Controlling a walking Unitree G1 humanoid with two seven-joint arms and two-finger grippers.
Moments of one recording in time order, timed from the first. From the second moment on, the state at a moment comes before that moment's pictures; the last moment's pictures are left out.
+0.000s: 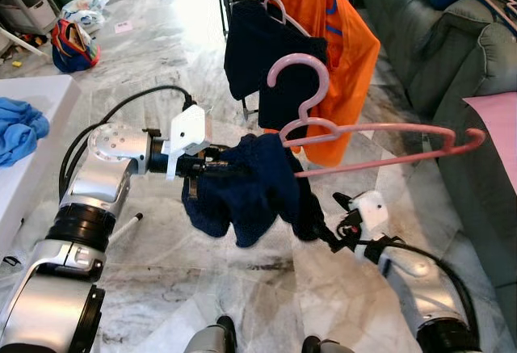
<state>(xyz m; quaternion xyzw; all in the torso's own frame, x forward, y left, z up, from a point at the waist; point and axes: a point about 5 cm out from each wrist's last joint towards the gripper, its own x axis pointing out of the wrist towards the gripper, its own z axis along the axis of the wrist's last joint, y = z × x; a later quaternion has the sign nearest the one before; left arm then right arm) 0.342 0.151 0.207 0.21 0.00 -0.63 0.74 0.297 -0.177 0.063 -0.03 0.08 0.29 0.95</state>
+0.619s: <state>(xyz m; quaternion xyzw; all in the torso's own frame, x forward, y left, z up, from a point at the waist) 0.336 0.132 0.215 0.20 -0.02 -0.64 0.74 0.297 -0.164 0.048 0.03 0.11 0.32 0.94</state>
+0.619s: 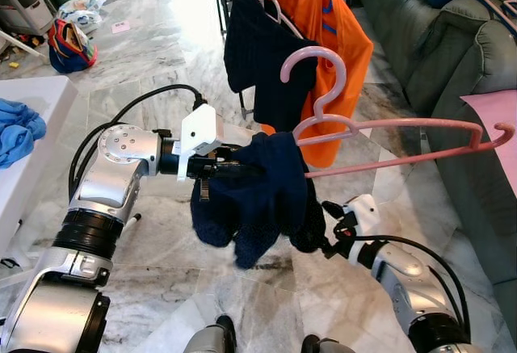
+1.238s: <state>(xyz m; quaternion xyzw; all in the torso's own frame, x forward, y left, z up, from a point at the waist) 0.328 0.130 0.233 0.17 -0.02 -0.65 0.74 0.290 -0.179 0.011 0.10 0.20 0.20 0.95</state>
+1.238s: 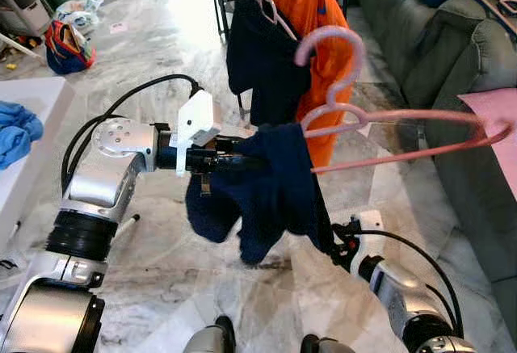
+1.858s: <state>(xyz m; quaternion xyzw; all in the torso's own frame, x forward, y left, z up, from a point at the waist) 0.333 0.147 0.198 0.14 0.02 -0.61 0.78 0.313 -0.257 0.074 0.16 0.04 0.05 0.99</state>
